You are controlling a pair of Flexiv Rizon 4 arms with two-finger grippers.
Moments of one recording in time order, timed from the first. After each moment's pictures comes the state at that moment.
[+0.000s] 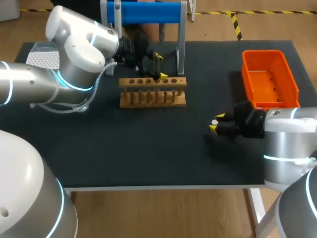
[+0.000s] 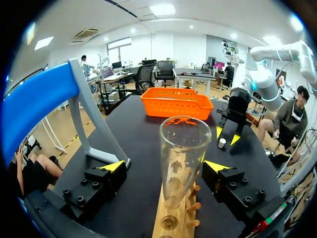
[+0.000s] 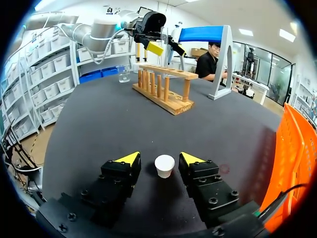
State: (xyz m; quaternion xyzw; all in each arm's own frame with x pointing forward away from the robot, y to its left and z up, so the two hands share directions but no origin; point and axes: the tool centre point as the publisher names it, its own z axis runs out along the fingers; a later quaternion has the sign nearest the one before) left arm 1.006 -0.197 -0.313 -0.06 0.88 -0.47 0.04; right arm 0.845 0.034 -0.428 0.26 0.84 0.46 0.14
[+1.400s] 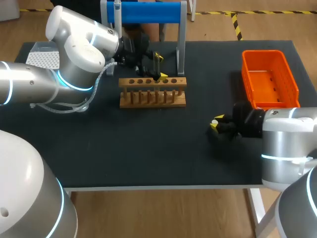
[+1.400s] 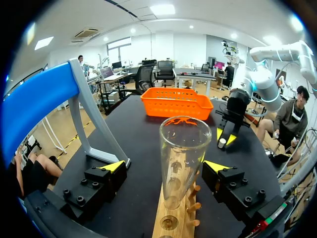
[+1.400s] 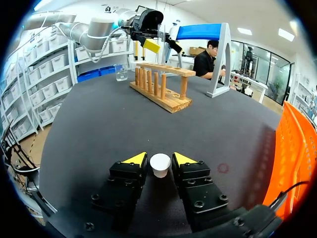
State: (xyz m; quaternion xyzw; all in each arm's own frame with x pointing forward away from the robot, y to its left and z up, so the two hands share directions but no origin) left arm 1.006 -0.197 -0.313 -0.06 0.88 -0.47 0.04; right arm 0.850 0.033 -0.433 0.27 0.84 0.45 0.14
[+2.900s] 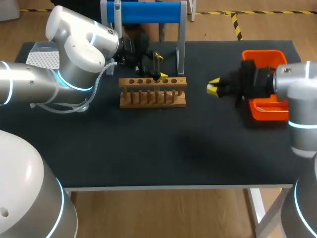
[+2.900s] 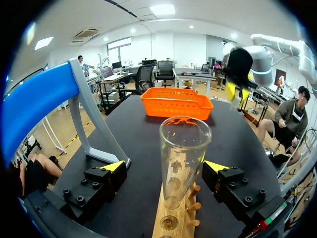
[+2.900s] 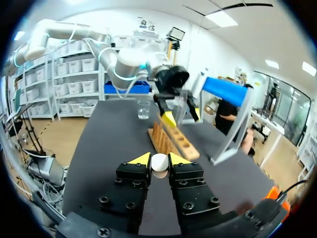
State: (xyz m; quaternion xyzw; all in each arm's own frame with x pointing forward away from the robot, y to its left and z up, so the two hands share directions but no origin) left arm 1.006 -0.197 -0.313 -0.06 0.88 -0.47 0.04; right arm 0.875 0.069 -0.273 0.10 0.83 0.53 0.13
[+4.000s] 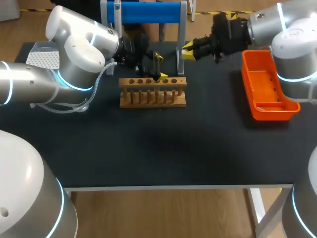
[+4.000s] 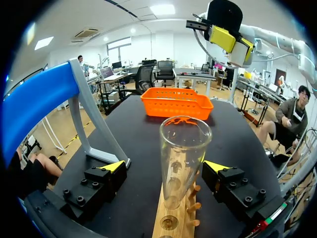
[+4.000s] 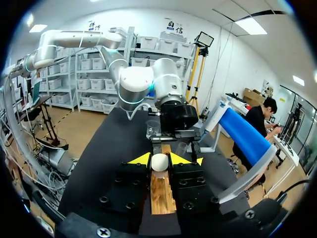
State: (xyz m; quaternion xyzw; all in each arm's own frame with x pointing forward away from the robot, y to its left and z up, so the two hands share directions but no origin) left arm 1.006 -0.197 -0.313 -0.06 0.88 -0.47 0.04; right arm 0.935 0.150 -0.195 -0.02 0.85 0.52 0.08
